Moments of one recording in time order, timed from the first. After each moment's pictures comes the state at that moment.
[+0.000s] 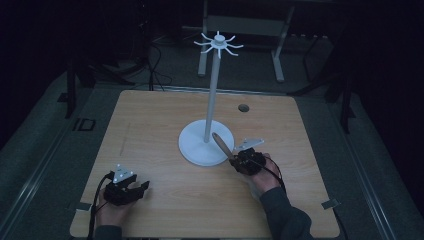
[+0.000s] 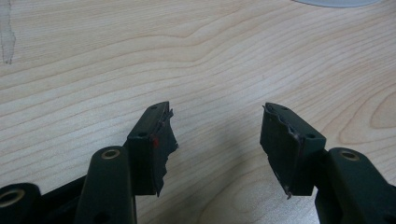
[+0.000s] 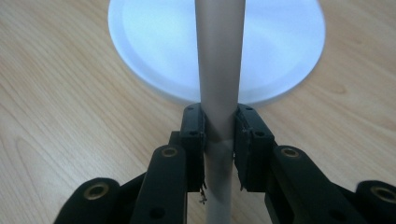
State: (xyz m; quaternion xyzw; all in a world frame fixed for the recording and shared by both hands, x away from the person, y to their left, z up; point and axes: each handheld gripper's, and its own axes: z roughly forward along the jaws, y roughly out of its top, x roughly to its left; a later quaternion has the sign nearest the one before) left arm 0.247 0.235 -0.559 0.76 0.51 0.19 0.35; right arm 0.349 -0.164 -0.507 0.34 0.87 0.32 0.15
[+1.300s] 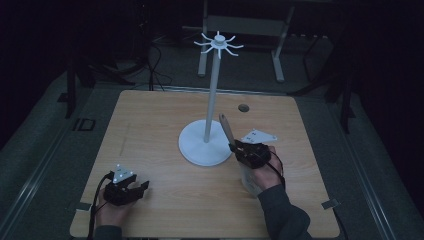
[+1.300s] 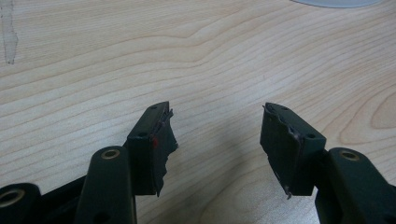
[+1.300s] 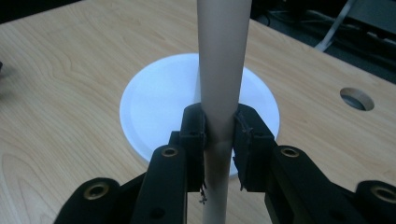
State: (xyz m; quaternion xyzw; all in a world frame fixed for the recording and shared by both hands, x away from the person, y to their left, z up) left arm 0.247 0.235 -0.558 0.76 0.51 0.19 0.35; right arm 0.339 -0.165 -0.462 0.33 0.81 0.42 0.22
